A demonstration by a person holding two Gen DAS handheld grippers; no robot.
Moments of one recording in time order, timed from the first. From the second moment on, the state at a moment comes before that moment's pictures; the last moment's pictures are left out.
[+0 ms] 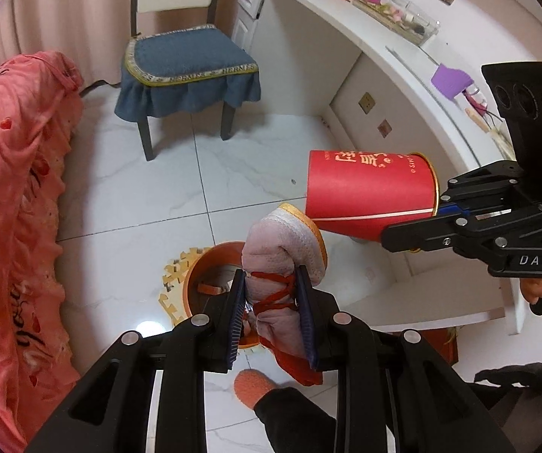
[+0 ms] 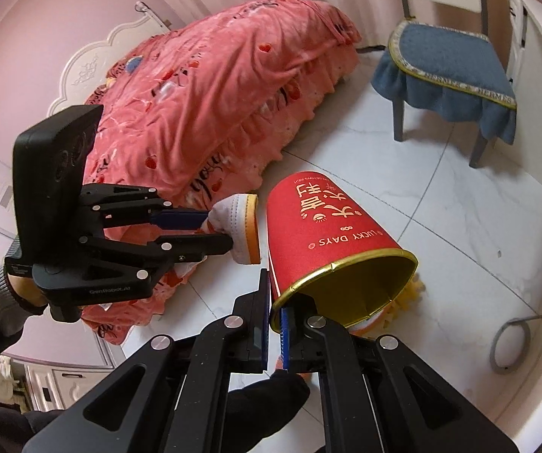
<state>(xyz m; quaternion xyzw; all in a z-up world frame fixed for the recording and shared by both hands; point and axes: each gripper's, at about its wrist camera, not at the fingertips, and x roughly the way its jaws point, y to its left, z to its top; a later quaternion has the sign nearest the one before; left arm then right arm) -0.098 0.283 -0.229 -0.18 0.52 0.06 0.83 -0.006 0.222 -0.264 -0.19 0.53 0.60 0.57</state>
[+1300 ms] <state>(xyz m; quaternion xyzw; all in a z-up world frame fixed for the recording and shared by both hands) -0.091 0.297 -0.255 -0.19 0.55 0.07 0.81 -0.002 0.250 -0.318 -0.20 0.56 0.57 0.56</state>
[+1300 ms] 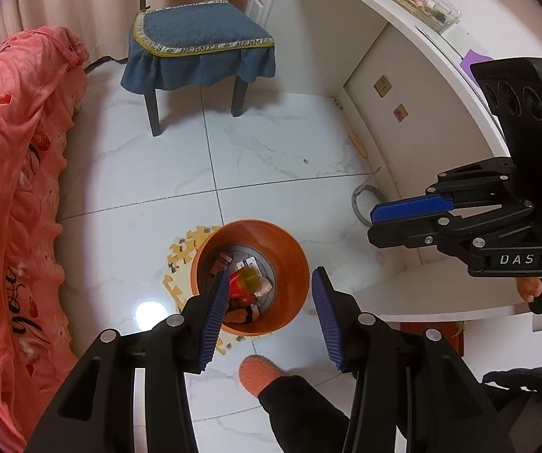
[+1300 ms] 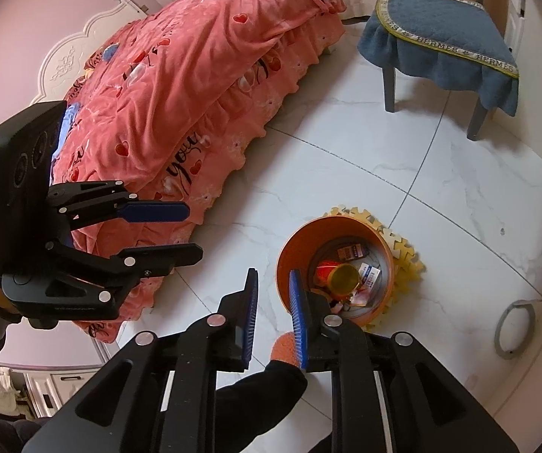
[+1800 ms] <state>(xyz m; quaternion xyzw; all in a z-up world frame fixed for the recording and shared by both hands) -0.087 0.272 -0.210 -0.15 0.53 0.06 0.83 0.017 0.206 -0.263 -0.18 0.54 0.57 0.60</state>
